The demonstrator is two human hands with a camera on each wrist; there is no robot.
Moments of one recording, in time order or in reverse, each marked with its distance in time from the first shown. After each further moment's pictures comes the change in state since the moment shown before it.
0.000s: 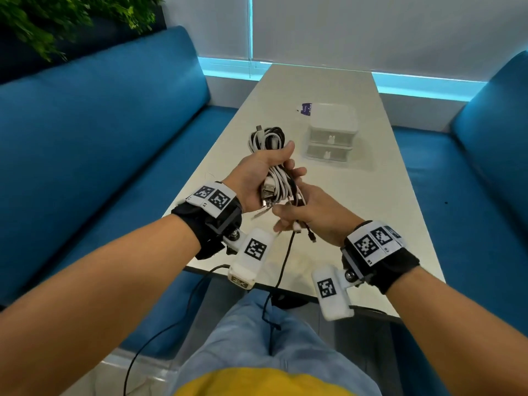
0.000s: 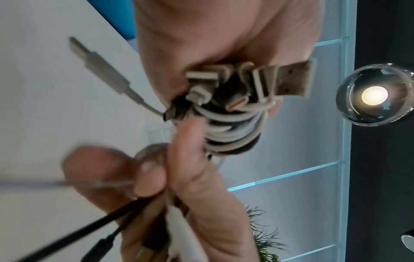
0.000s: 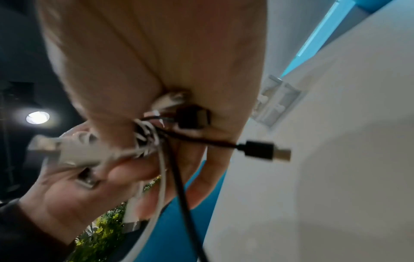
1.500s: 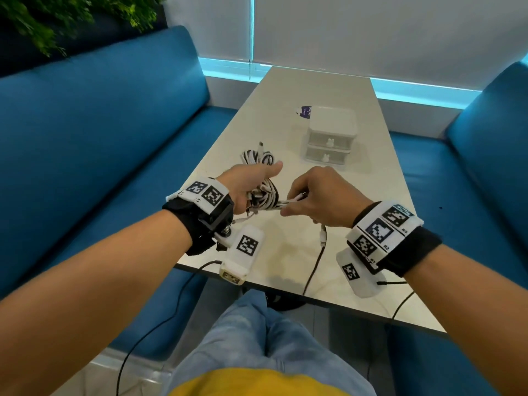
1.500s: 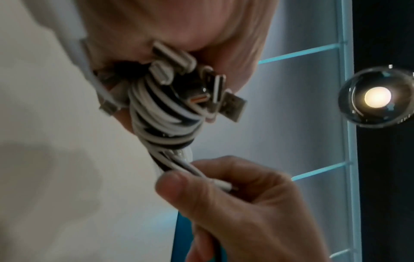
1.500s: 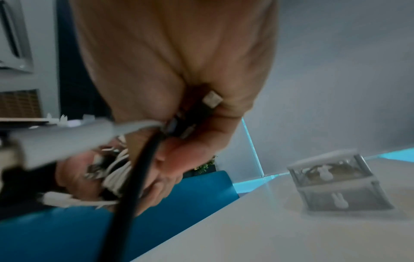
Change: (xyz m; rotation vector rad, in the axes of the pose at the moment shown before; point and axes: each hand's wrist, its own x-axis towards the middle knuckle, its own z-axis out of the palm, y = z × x) left_hand 0.021 -0.005 -0.029 0.446 0.351 -0.185; right_hand -0.003 -0.036 -0.014 -0.889 0.101 -0.122
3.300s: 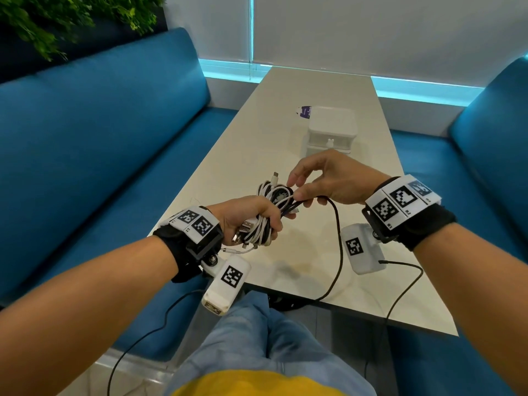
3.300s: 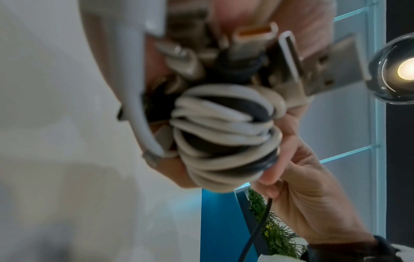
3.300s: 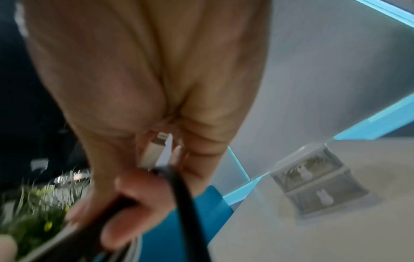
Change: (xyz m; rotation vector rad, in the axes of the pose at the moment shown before) left_hand -0.025 -0.034 -0.003 0.049 -0.578 -0.027; right_hand 0.015 0.021 -0.030 0.351 -0.150 -0.030
